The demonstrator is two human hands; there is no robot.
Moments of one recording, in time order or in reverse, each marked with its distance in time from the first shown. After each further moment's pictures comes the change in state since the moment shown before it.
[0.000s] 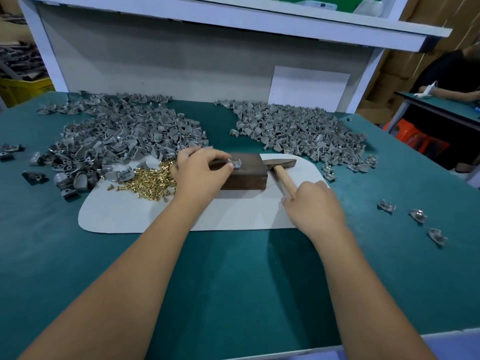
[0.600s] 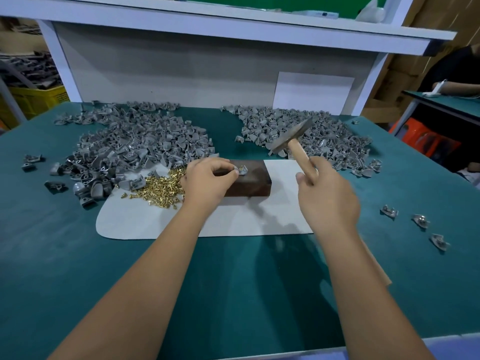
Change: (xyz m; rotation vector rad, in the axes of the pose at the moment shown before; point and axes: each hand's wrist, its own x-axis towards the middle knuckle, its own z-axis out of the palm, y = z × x) left_hand 0.002 0.005 -0.003 -0.143 -0.027 -0.050; right_hand -0.004 -0.007 -0.027 0.271 0.321 -0.008
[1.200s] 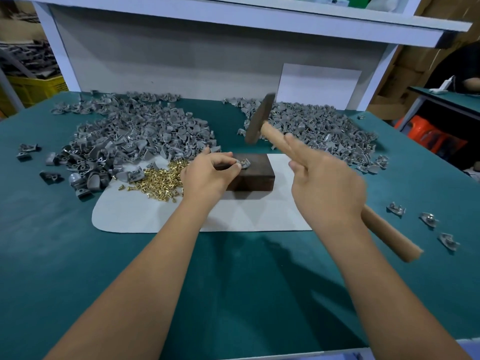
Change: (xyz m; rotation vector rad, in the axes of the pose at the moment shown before) left_hand 0.002 -0.004 0.001 0.012 -0.010 -0.031; right_hand -0.006 -0.022 -0.010 -0.212 0.063 -0.256
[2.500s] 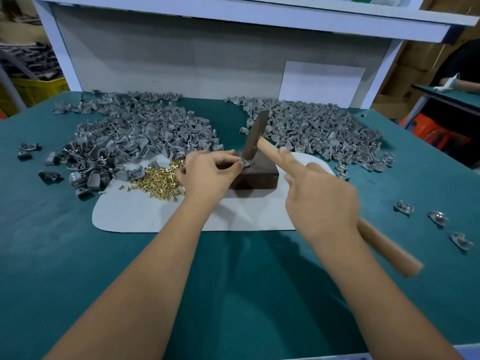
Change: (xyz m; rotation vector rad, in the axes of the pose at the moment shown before) left_hand -0.003 -0.004 0.004 0.094 0.095 0.012; right_hand -0.015 -0.003 0.016 -0.181 -0.054 -0.104
